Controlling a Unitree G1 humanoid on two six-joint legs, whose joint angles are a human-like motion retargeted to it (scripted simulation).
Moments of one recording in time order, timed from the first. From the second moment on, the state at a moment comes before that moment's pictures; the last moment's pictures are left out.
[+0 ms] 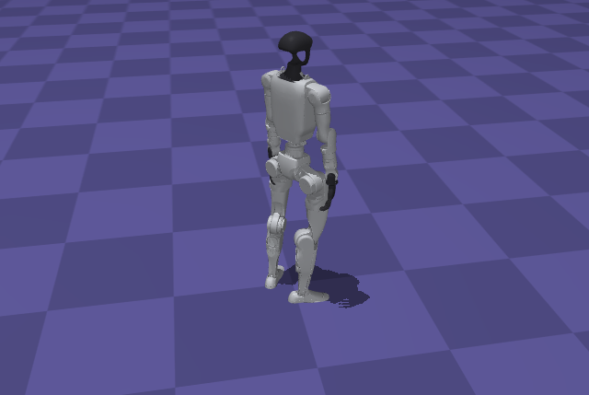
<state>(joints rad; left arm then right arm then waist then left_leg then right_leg) -0.05 0.05 0.10 1.58 0.32 0.01 -0.19 -0.05 -0.15 0.11 1.57 -0.54 0.06 0.18 0.05 0.02 -0.08 0.04 0.11 0.56 0.00 -0.05 -0.08 0.04 -0.07 -0.60 -0.01 -0.06 0.03</state>
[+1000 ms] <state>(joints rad) 0.06 0.06 0.05 1.46 0.37 -0.03 -0.09 0.00 -0.18 0.16 1.61 -0.70 0.08 0.19 0.02 0.03 0.03 -0.28 0.00 0.32 0.25 -0.11 0.00 0.04 -0.02 -0.49 0.01 -0.04 -0.08</state>
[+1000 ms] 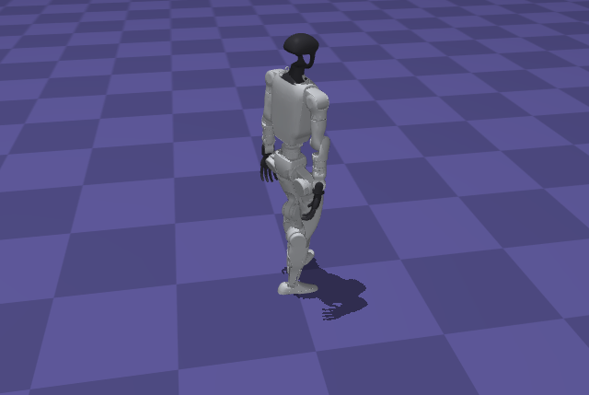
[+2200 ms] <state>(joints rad) 0.10 0.10 0.25 1.56 0.34 0.06 -0.19 0.05 -0.12 0.16 1.54 -0.77 0.14 0.16 -0.03 0.02 -0.10 -0.01 0.02 0.42 0.06 -0.10 -0.05 0.03 -0.14 -0.66 -0.01 -0.06 0.02</state>
